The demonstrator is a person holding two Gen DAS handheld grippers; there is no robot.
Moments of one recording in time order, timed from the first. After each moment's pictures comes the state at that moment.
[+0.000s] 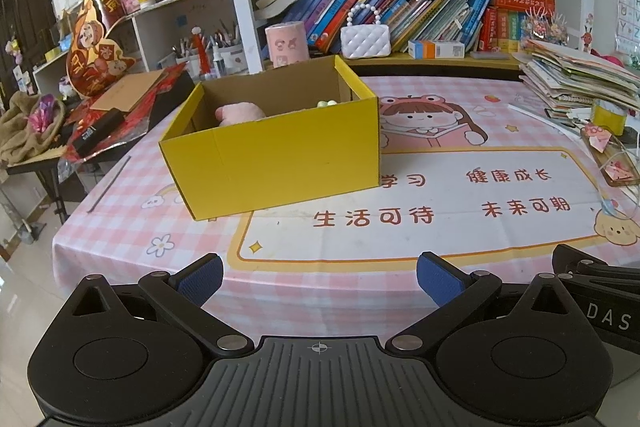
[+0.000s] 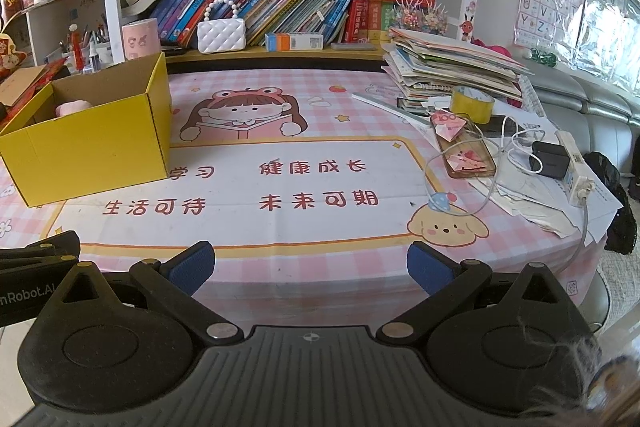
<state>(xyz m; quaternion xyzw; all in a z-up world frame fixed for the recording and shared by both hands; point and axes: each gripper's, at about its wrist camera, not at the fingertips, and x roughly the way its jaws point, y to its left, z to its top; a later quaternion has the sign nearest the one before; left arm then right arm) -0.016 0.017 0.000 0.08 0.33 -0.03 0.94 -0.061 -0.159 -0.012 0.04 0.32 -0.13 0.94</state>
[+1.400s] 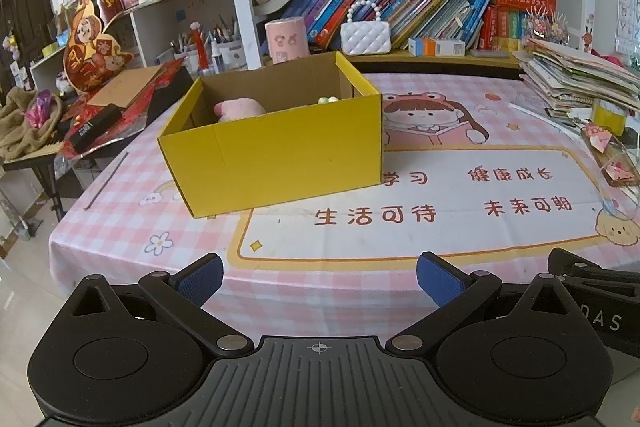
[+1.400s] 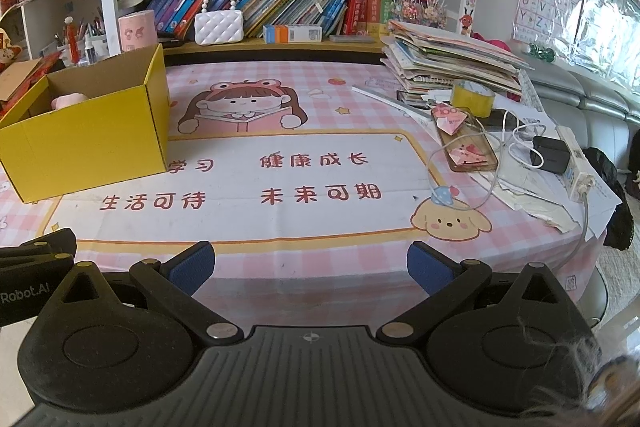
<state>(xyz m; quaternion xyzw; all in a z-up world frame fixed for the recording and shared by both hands) -0.010 0.022 -0.002 0.07 0.34 -0.03 0.94 -0.056 -0.157 -0.017 0.03 0.33 -0.14 0.93</state>
